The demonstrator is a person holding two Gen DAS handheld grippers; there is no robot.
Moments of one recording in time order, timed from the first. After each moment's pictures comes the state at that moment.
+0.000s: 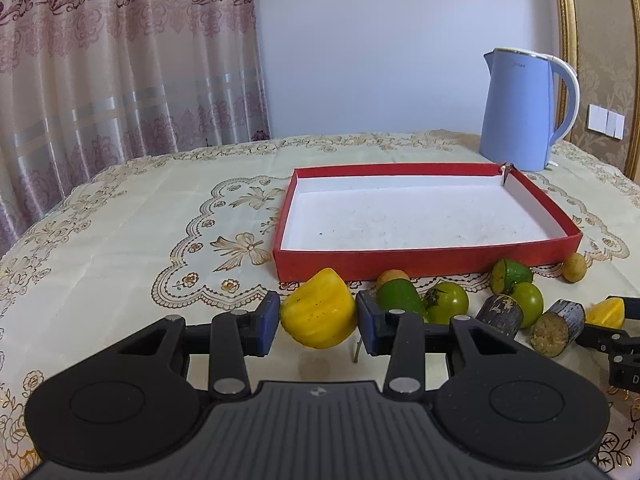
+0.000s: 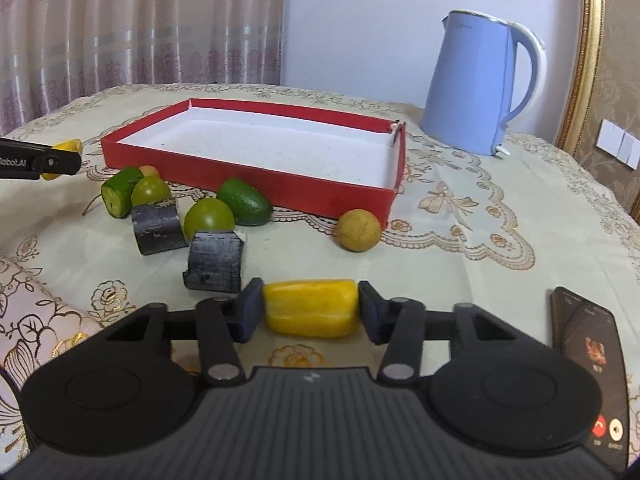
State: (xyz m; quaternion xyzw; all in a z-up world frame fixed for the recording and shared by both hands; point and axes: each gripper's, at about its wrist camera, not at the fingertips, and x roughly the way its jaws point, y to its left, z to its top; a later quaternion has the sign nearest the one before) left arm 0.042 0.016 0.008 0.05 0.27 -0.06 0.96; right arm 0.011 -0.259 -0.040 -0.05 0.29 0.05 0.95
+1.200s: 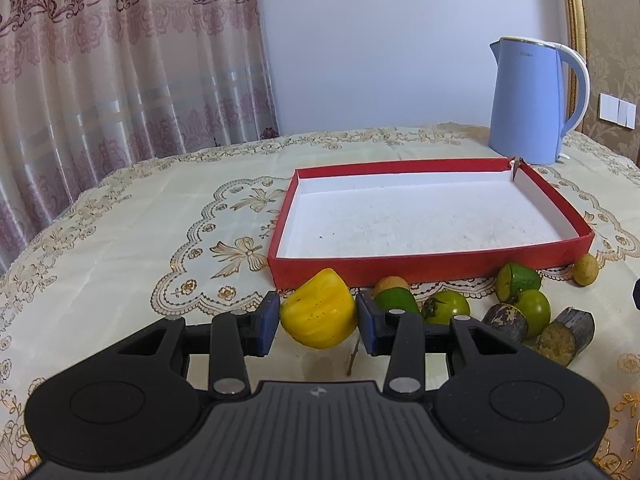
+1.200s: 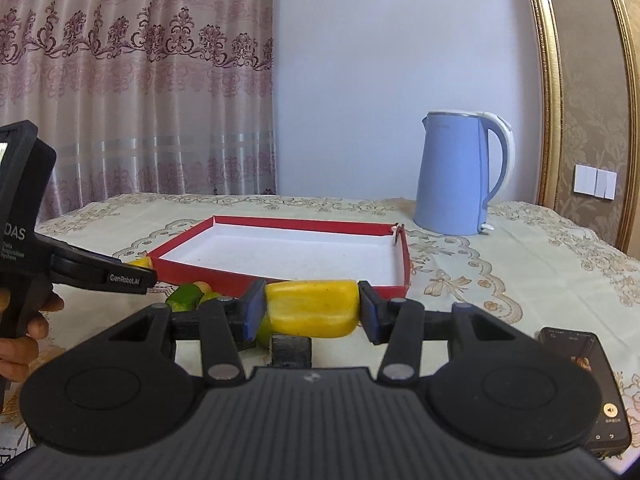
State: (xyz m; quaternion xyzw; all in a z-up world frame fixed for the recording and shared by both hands) left arm 0.051 0.000 0.009 0.07 0.28 -0.04 0.96; right arm -0.049 -0.230 0.003 0.01 0.14 0.03 0.99
